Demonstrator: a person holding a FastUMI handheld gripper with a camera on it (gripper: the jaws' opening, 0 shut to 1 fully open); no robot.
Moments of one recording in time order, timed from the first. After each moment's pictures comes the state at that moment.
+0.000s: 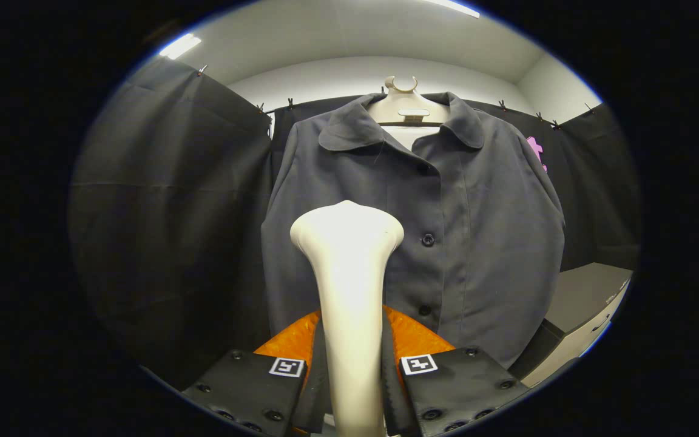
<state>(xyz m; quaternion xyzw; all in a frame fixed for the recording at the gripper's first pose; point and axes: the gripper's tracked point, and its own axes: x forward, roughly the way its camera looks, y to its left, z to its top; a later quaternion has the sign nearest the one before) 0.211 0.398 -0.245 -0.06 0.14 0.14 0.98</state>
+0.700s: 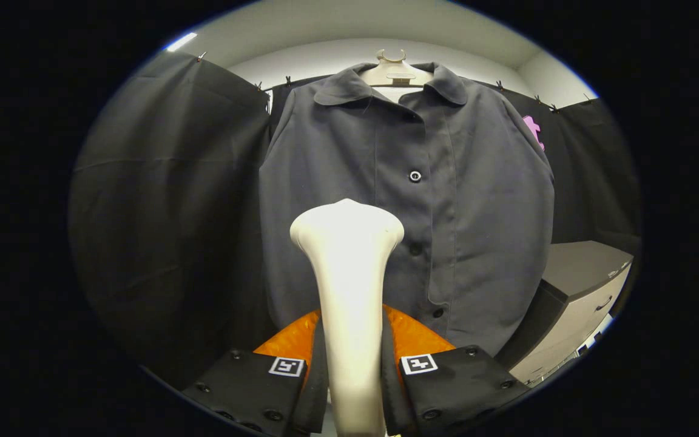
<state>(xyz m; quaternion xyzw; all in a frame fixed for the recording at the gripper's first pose) 0.172 0.370 -0.303 -0.07 0.20 0.13 0.97</state>
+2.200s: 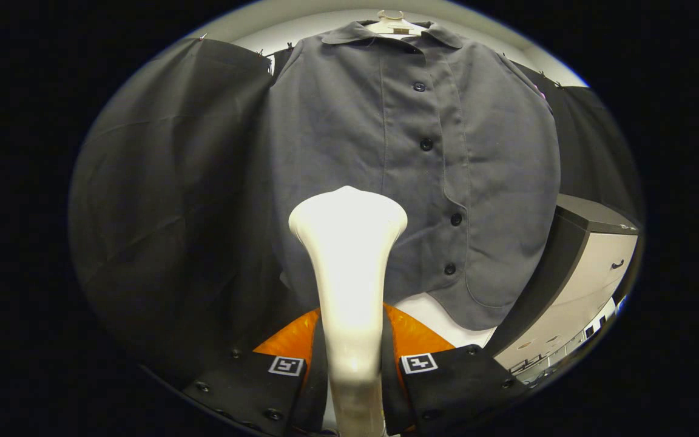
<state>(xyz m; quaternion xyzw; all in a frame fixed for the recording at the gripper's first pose) 0.109 0.356 -0.392 -0.07 0.30 0.14 0.94</state>
